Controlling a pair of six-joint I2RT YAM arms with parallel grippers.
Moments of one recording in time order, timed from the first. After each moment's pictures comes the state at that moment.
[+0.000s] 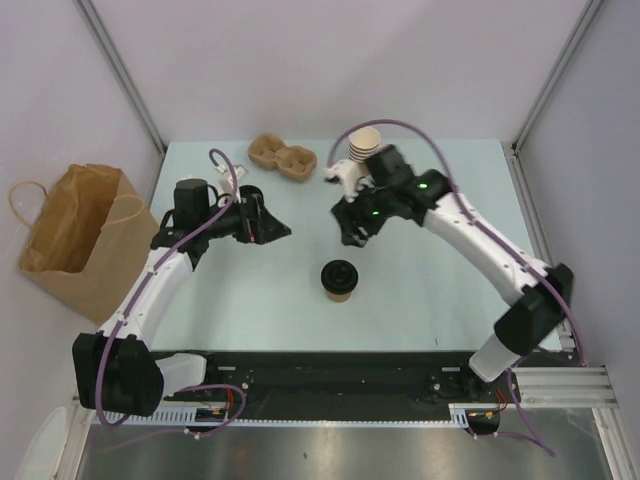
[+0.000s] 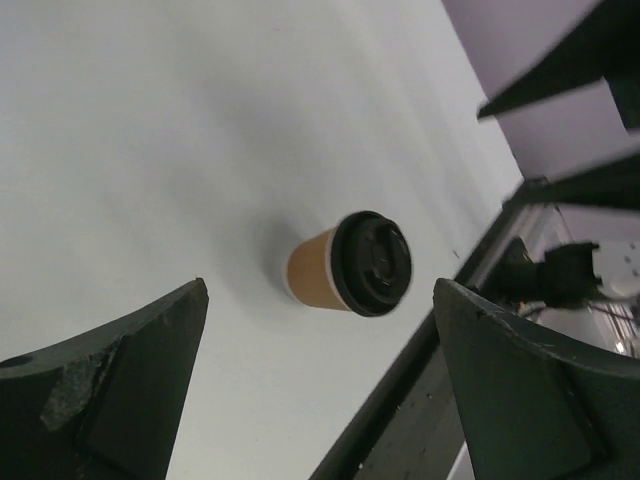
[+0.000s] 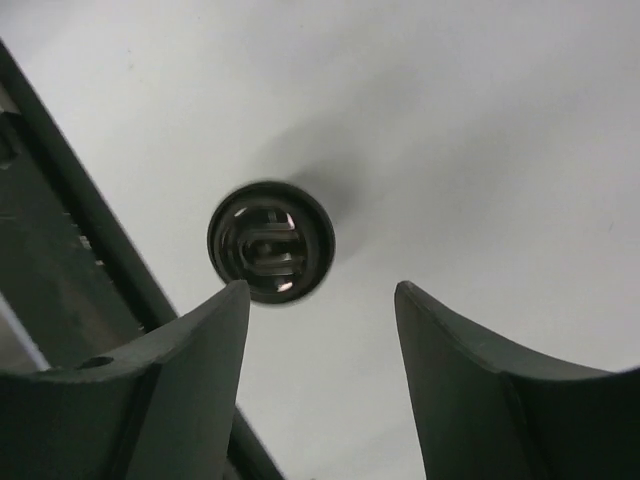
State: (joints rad) left arm -0.11 1.20 0.93 -0.29 0.76 -0.29; right arm 0.73 1.67 1.72 -0.98 -0.24 -0.27
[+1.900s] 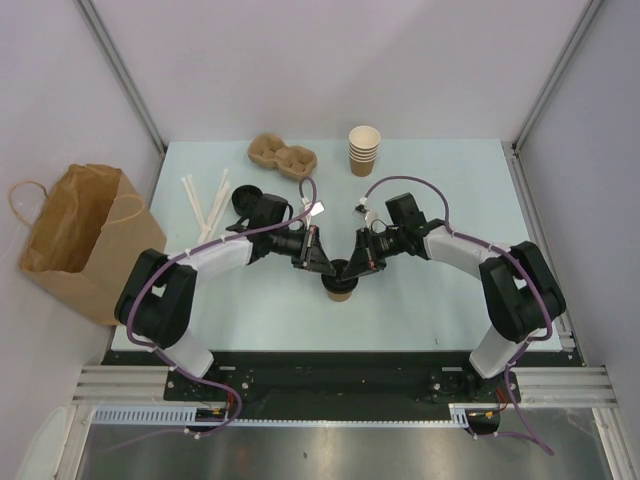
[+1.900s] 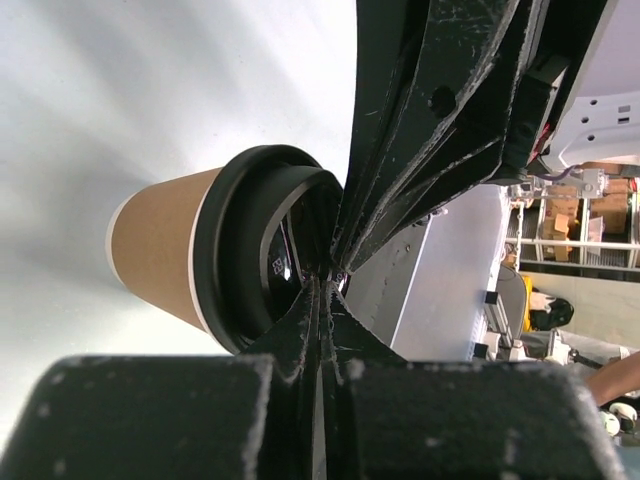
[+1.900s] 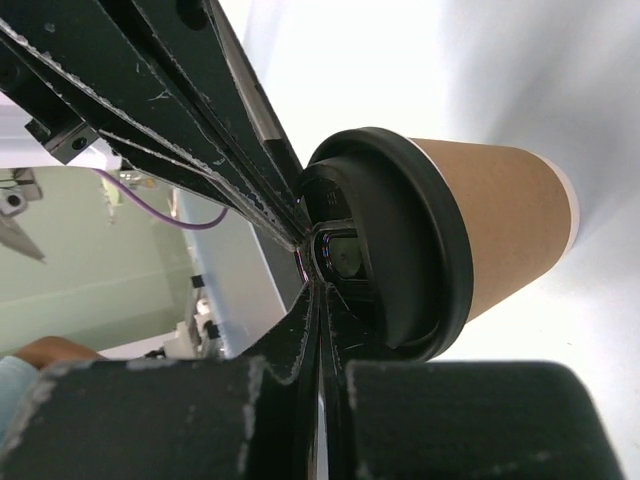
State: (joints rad) left arm -0.47 1.62 0.93 -0.12 0.96 -0.39; right arm 0.48 1.67 1.00 -0.22 -0.98 0.41
